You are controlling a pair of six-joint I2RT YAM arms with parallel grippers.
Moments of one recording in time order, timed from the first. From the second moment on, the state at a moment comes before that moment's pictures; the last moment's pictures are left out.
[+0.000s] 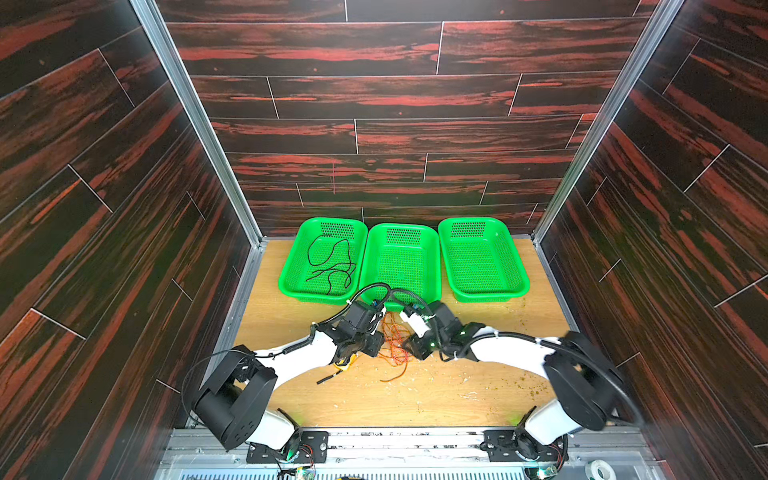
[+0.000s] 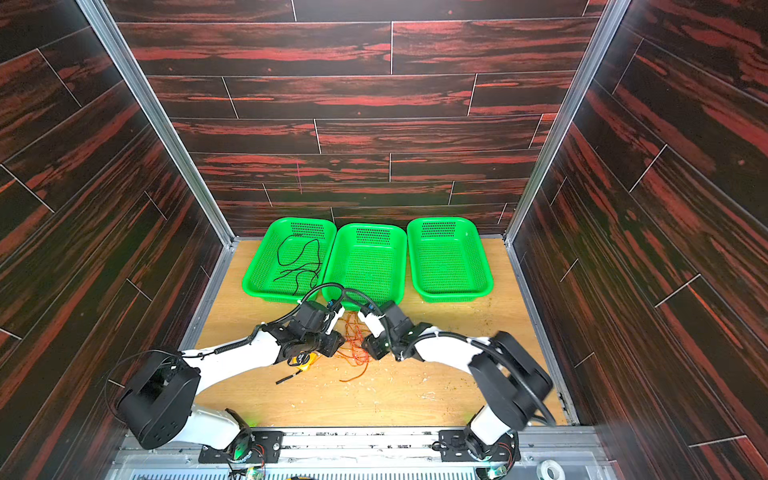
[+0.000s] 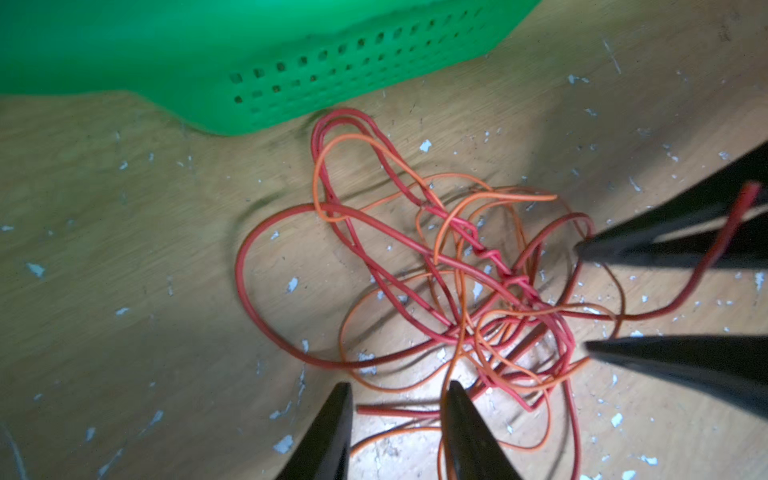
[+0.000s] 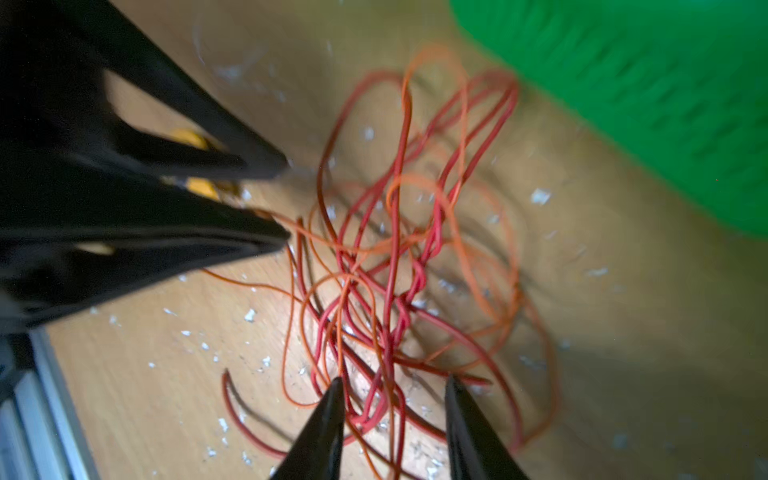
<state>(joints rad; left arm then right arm) -0.63 1.47 0.73 -0.20 0.12 -0.19 0.80 1.61 0.80 -0.11 -0.24 0.17</state>
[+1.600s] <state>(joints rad) -0.64 1.07 0.91 -0.44 0.20 0.07 0.78 1.45 0.73 0.01 -0.21 0.07</state>
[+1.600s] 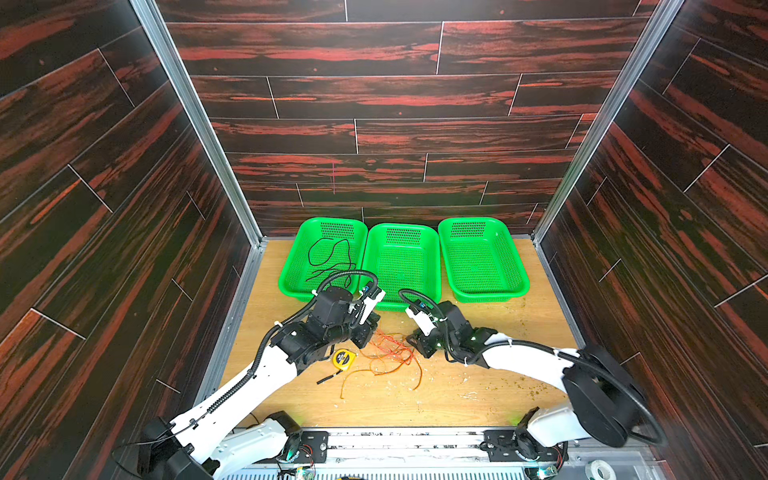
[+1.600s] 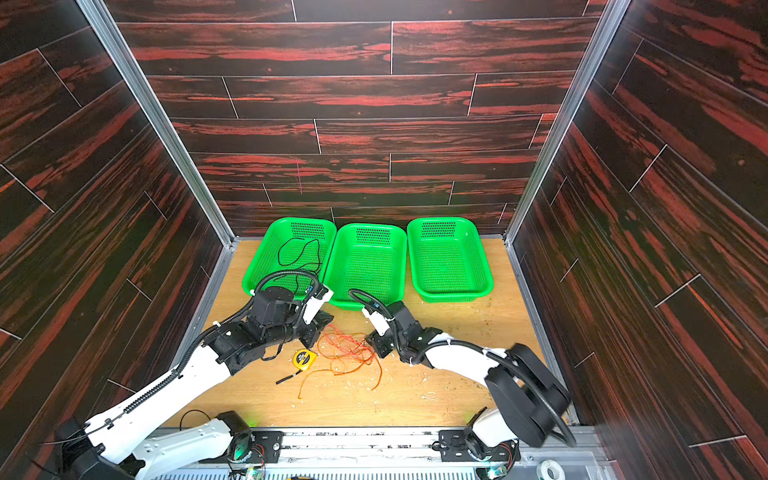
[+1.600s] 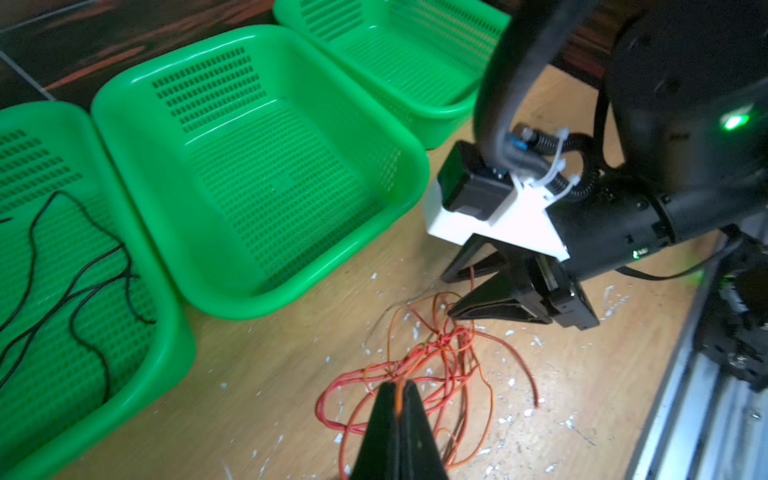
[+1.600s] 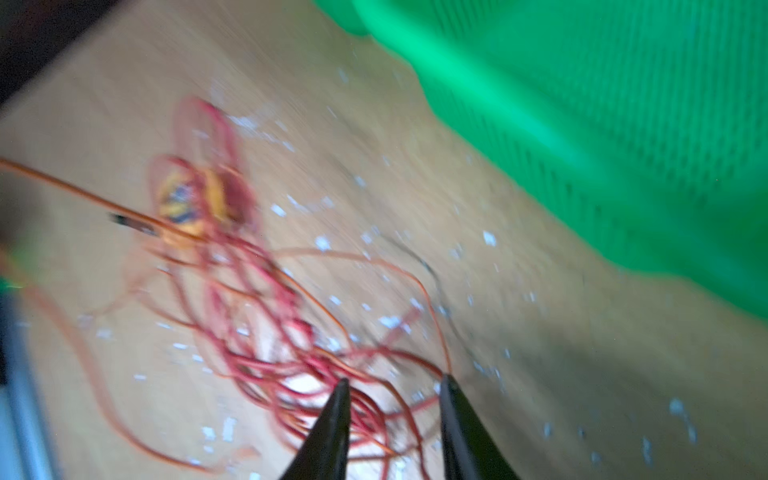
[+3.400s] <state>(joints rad) -0.64 1.11 0.96 -0.11 0.01 -0.63 1.03 1.44 0.79 0.55 0.31 -0.31</state>
